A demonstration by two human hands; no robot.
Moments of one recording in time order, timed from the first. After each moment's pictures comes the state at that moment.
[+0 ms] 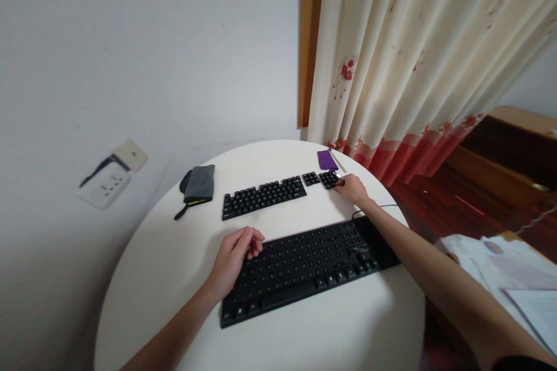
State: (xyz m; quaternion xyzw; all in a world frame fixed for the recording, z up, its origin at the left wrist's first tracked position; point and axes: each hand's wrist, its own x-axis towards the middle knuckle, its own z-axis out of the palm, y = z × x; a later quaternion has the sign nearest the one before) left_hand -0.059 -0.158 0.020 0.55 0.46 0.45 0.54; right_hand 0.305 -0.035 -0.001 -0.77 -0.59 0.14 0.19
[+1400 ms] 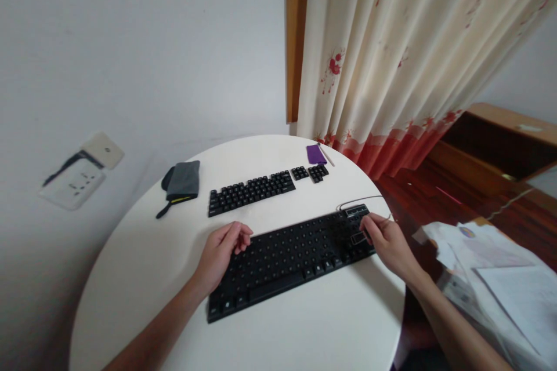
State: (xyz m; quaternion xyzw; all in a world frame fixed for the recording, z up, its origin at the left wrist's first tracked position) left_hand -0.059 -0.156 0.022 0.56 0.48 0.43 0.52; right_hand 0.303 -0.234 0.034 -0.67 -0.54 0.30 0.41
